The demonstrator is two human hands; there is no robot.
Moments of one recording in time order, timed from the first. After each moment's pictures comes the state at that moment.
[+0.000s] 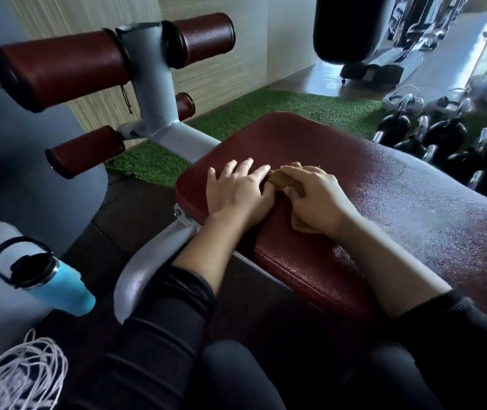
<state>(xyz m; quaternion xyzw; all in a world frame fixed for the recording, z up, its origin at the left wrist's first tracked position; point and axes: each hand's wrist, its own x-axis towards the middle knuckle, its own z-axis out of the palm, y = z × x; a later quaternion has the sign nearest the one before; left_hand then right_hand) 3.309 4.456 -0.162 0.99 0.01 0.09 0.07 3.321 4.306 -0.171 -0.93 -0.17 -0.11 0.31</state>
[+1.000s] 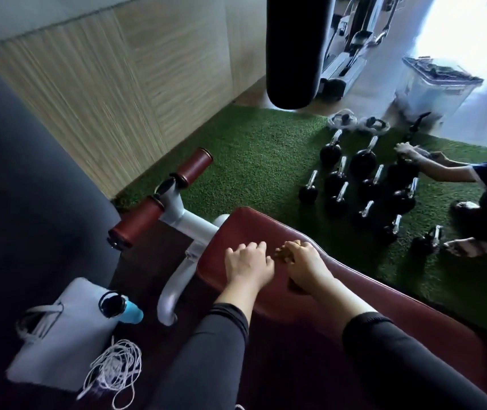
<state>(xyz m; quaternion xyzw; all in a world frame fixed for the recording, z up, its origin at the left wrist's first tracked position) 3.193 4.363 0.230 0.99 -0.04 -0.14 0.04 3.205 4.226 0.188 -0.95 0.02 0.14 0.28</state>
